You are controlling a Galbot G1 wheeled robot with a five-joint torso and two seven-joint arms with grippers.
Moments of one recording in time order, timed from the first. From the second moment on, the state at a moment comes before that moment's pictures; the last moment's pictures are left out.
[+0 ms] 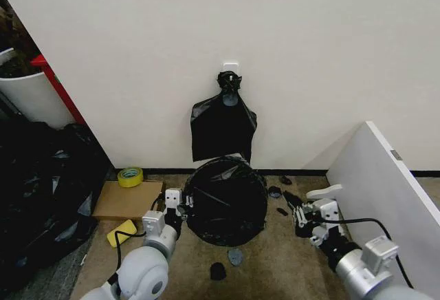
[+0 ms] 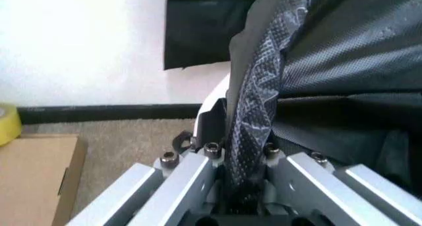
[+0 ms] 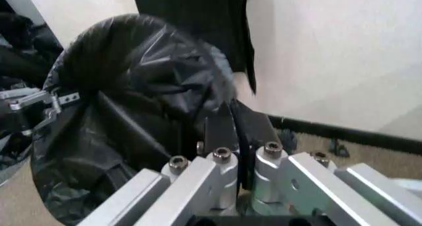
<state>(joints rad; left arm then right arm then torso) 1.27 -0.98 0.00 -2.10 -0.63 0.19 -0.49 -1.81 0.99 0.52 2.51 0.53 -0.35 0.15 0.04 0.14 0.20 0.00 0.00</state>
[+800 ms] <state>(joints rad) 1.03 -1.05 0.30 -1.98 -0.51 0.21 -0.53 -1.62 1.12 0.23 2.32 0.36 -0.46 0.22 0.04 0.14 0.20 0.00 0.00</state>
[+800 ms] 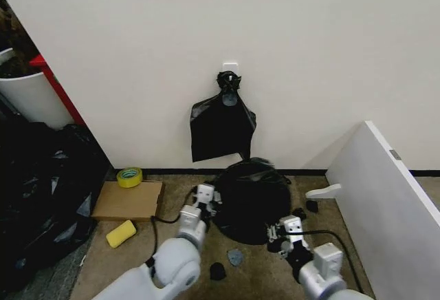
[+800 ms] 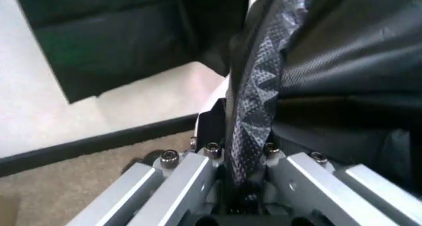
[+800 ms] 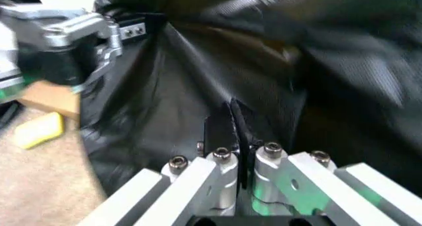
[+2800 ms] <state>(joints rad) 1.13 -1.01 0.35 -2.06 -0.49 0.21 -0.53 -1.17 1.14 -0.11 1.85 0.15 -0.59 0.32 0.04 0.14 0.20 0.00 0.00</state>
